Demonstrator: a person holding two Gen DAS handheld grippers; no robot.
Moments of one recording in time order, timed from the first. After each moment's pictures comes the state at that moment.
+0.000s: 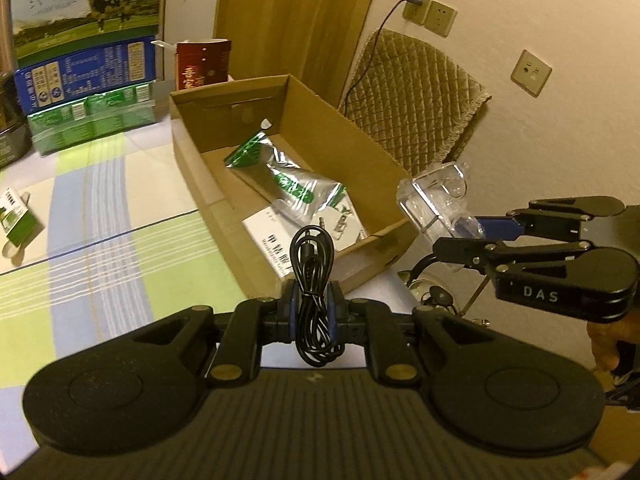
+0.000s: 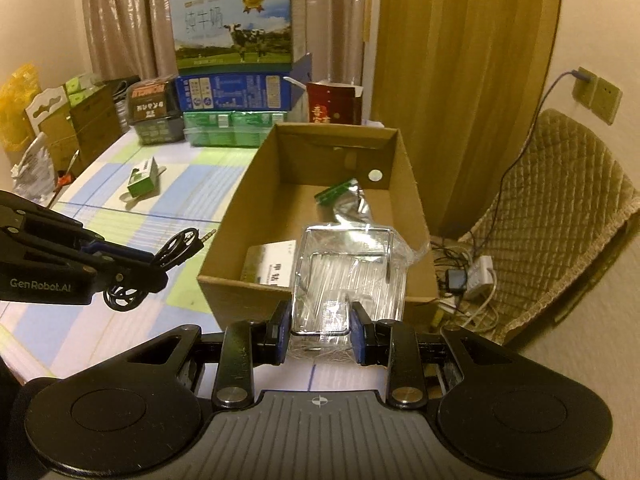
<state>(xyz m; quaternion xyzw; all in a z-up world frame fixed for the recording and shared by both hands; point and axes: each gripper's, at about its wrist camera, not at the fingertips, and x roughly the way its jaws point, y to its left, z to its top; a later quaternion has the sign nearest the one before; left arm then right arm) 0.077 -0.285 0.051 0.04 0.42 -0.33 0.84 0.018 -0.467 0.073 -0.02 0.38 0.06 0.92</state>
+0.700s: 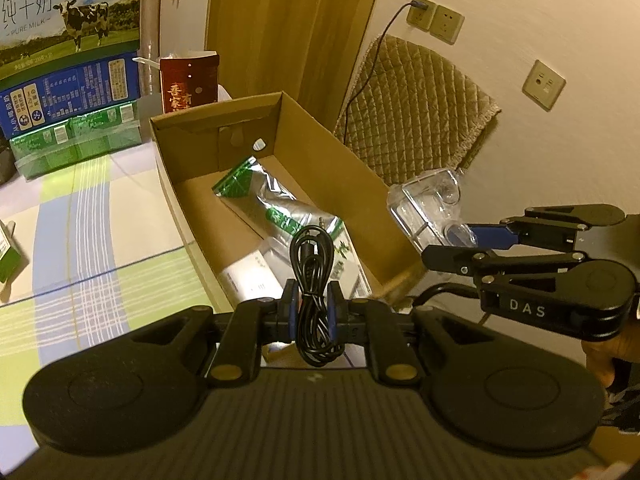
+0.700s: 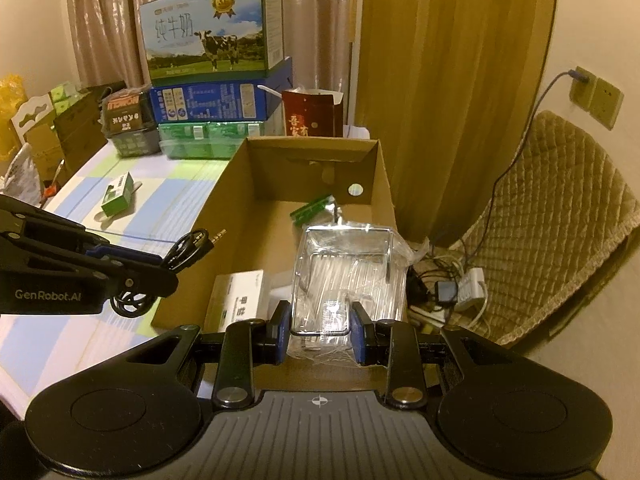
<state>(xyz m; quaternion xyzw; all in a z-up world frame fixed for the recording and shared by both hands) 0.122 -0.328 0.057 0.04 0.42 -0.32 0.85 0.074 -0.489 0.077 -0.03 0.39 0.05 0.92</state>
